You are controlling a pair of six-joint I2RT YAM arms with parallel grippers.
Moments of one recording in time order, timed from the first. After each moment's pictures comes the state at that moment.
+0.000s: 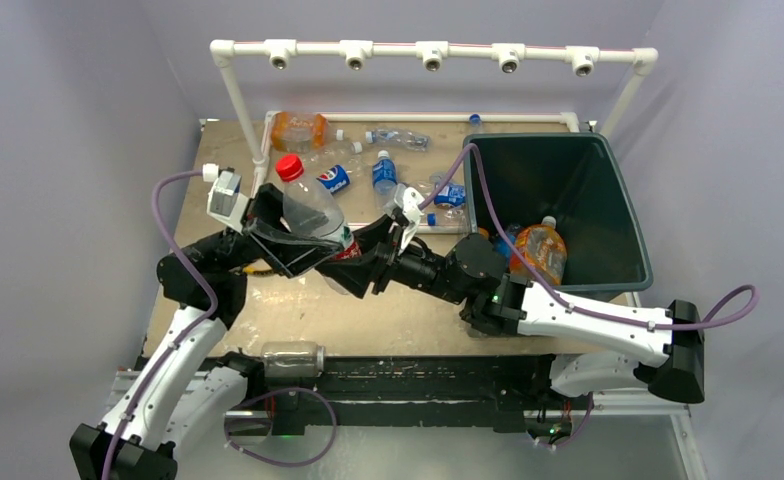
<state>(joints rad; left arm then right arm) -0.31 0.81 0.71 0.96 0.95 -1.06 1.23 1.20 1.03 0.45 -0.04 0.29</state>
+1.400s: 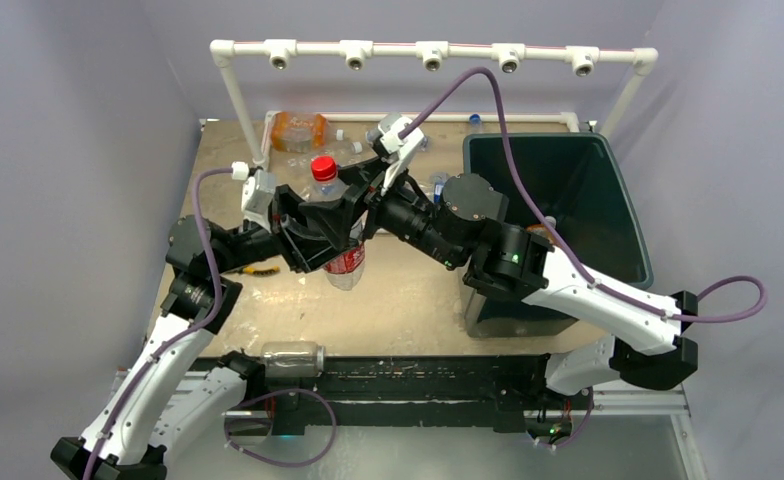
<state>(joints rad) -0.40 0.76 0.87 0.22 0.87 -0.53 1.23 1.37 1.64 -0.10 0.23 0.16</state>
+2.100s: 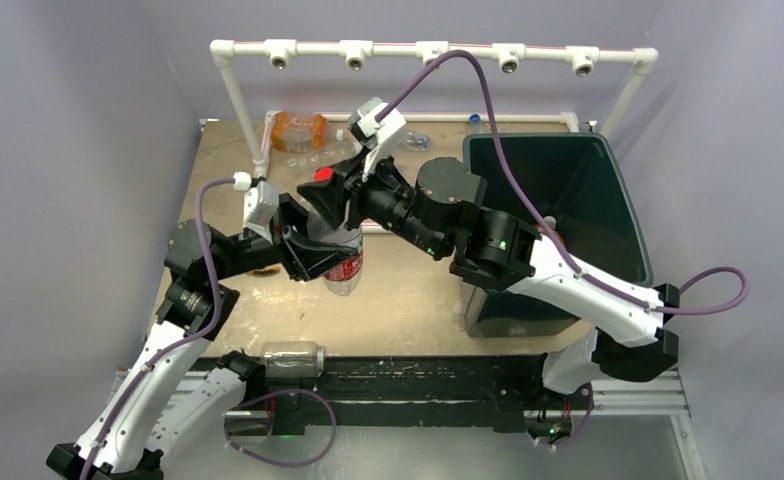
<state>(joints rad) -0.43 0.71 0.87 0.13 0.86 -0.43 1.23 1.48 1.82 -0.24 0.27 0.17</state>
